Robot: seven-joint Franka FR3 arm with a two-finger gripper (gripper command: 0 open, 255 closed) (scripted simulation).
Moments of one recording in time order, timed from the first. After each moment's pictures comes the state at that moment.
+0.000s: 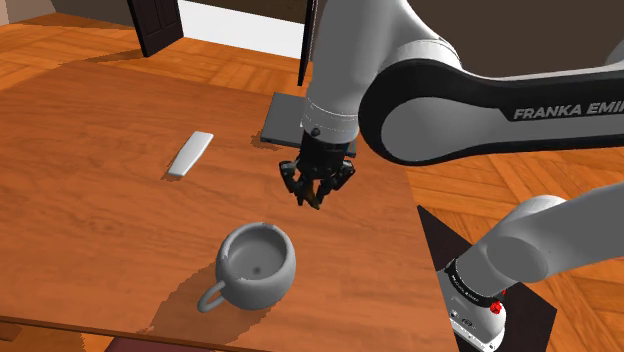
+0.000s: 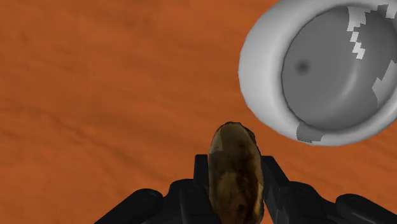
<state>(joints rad) -0.09 -0.41 0.76 -2.22 0.29 1.94 1.02</state>
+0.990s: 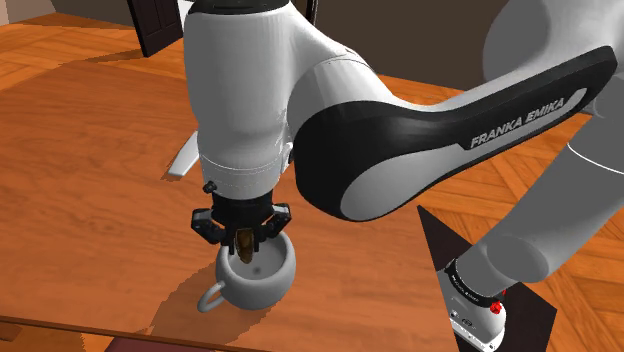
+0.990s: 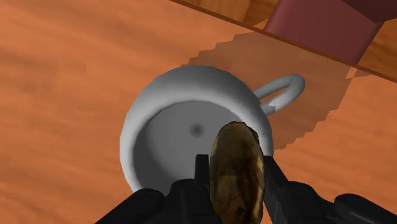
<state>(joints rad) -0.08 0.13 1.10 -1.87 -0.14 1.95 1.55</state>
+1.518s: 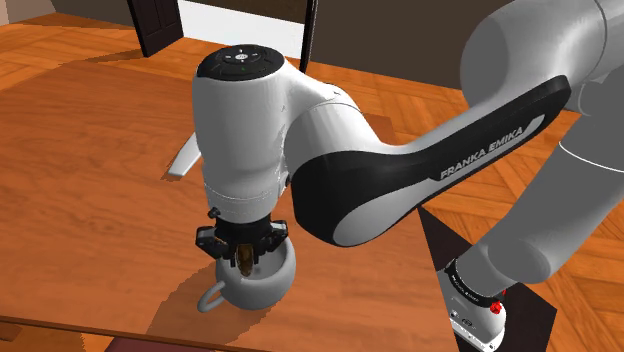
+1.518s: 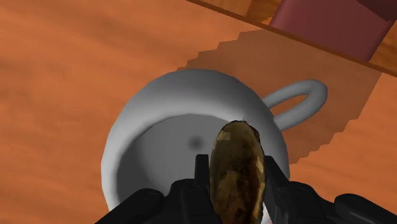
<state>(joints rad) -0.06 0.18 1.09 -1.94 -0.19 2.05 1.60</state>
